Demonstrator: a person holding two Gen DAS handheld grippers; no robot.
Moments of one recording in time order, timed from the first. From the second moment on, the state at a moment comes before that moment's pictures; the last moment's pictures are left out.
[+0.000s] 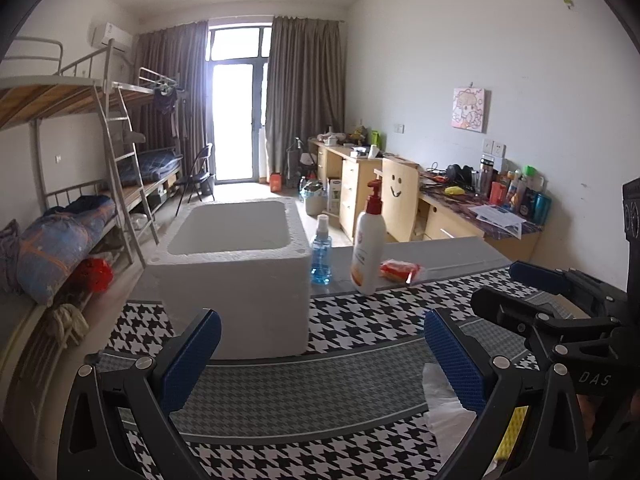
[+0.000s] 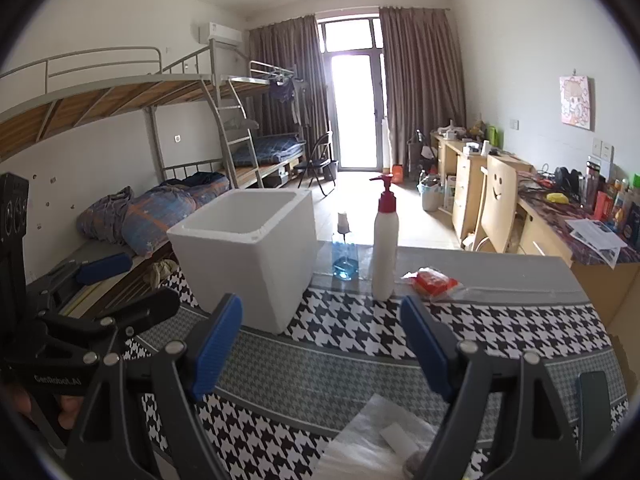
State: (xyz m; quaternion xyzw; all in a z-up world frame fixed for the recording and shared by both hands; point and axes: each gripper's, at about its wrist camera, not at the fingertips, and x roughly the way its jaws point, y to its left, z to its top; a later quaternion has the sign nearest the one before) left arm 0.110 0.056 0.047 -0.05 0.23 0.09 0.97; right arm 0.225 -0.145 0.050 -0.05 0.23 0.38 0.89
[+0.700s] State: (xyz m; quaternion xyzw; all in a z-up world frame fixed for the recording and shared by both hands) left arm 0.106 0.023 0.013 -0.05 0.25 0.03 0.97; right arm 0.205 -0.196 0.022 -0.05 0.23 0.34 0.91
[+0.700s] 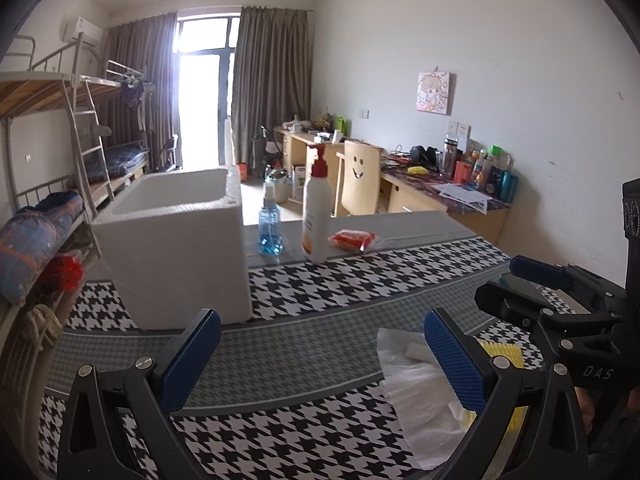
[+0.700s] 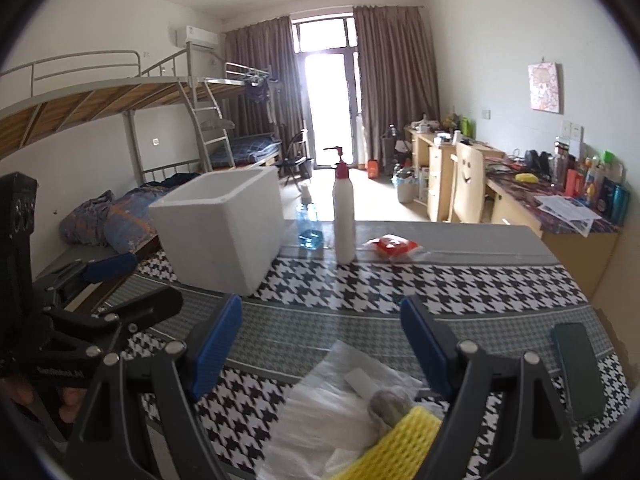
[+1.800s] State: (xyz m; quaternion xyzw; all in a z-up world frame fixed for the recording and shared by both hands) left arm 0.137 -0.043 -0.059 0.00 0.33 -0.07 0.94; right arm 0.189 -0.261 -0.041 -0.06 0.29 0.26 0.92
